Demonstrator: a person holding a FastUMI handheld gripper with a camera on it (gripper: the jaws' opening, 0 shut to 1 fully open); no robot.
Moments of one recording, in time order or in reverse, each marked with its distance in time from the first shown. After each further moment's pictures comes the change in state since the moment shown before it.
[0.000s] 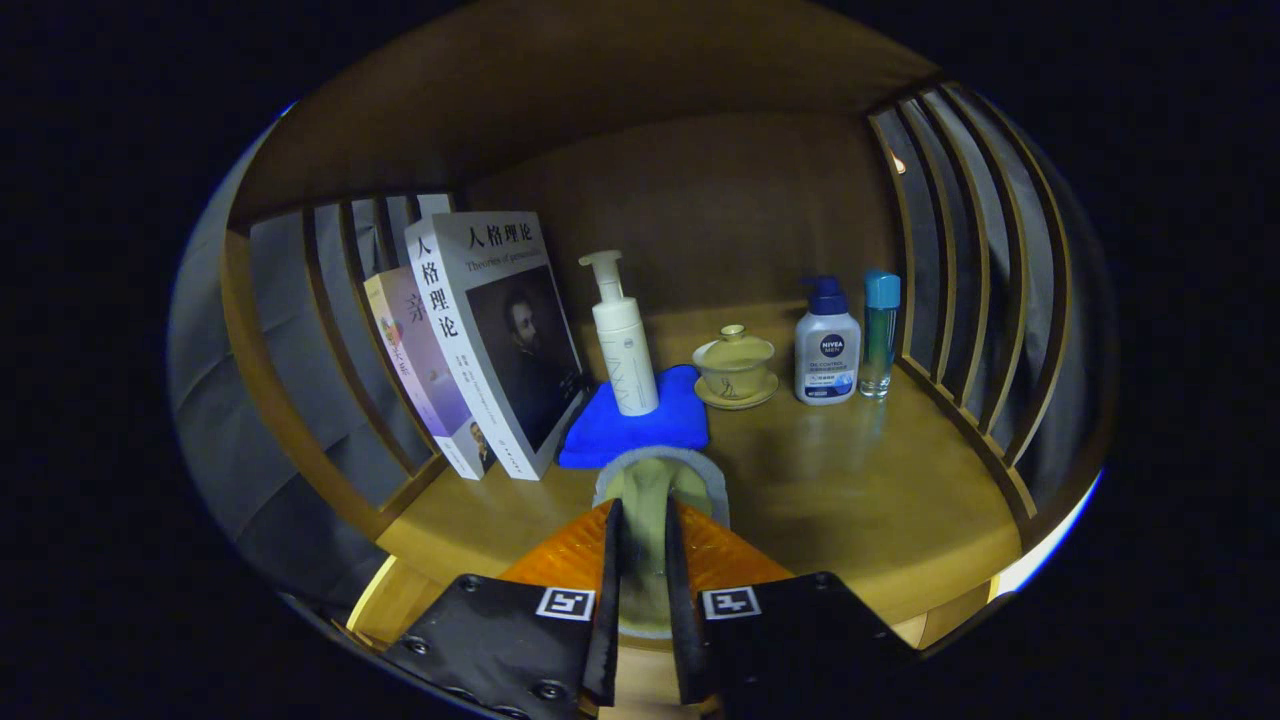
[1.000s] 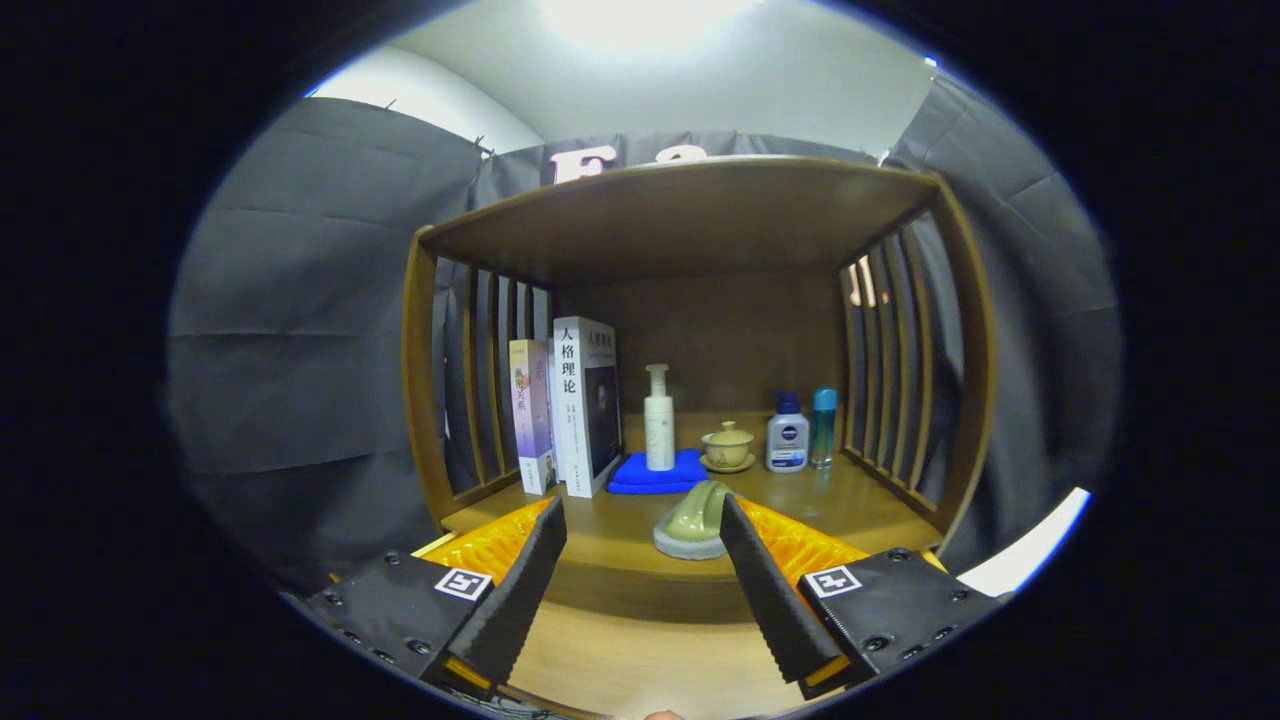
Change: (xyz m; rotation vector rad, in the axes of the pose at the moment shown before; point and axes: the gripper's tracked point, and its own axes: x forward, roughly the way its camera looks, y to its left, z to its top) arm -0.177 0.043 -0.038 -0.145 -0.442 -0.017
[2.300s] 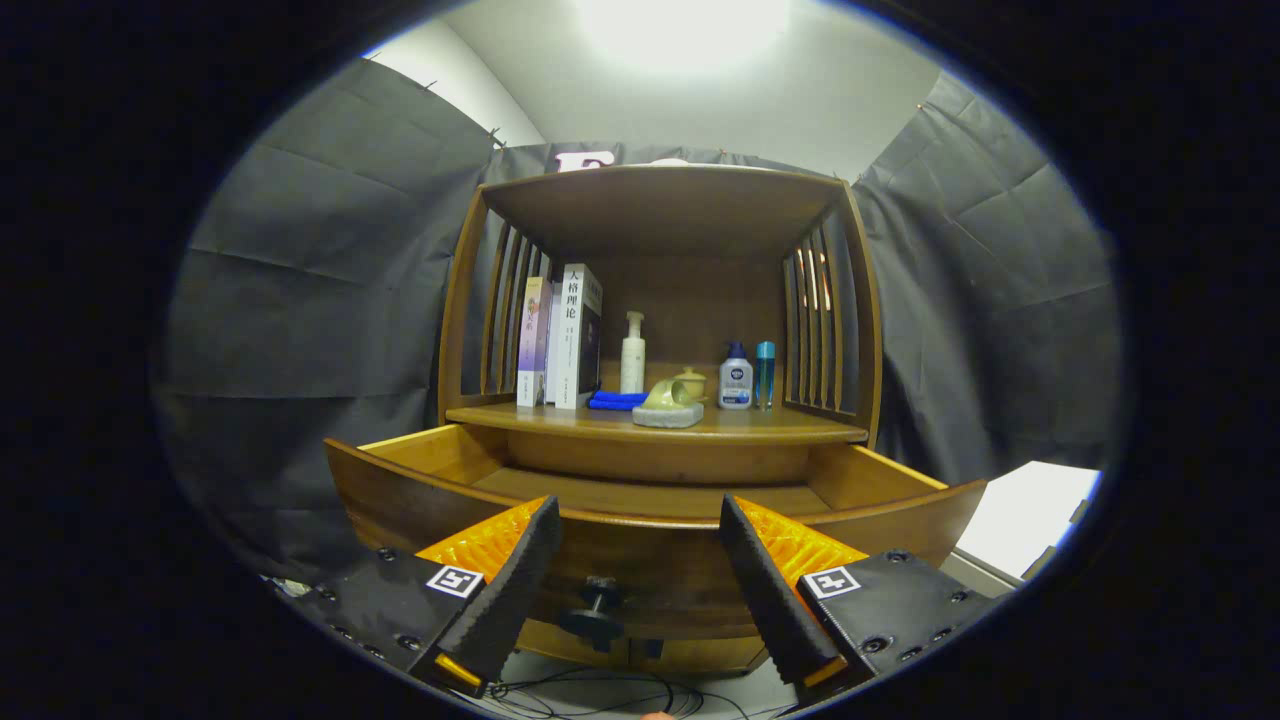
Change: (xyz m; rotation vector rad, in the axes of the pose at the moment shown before) arm -0.118 0.009 -0.136 -0.073 0.010 -0.116
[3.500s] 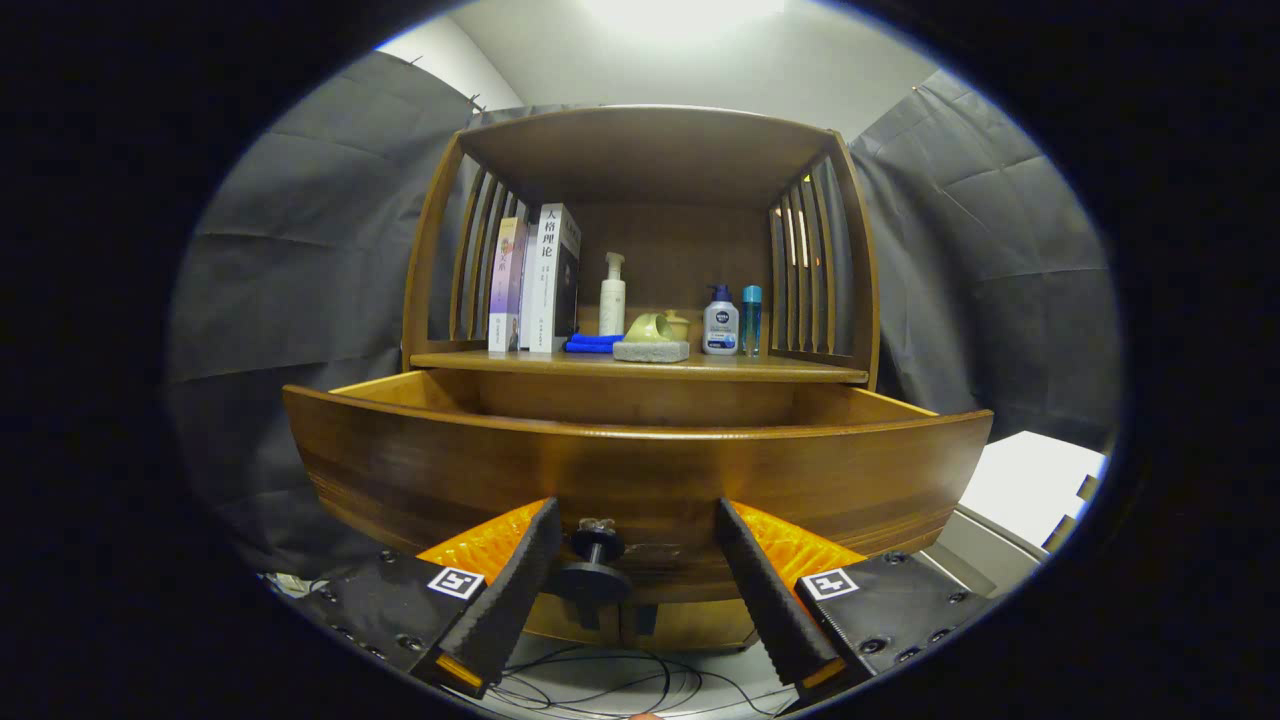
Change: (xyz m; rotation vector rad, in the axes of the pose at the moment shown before) arm 0.037 -0.008 -0.046 -0.002 0.116 -0.070
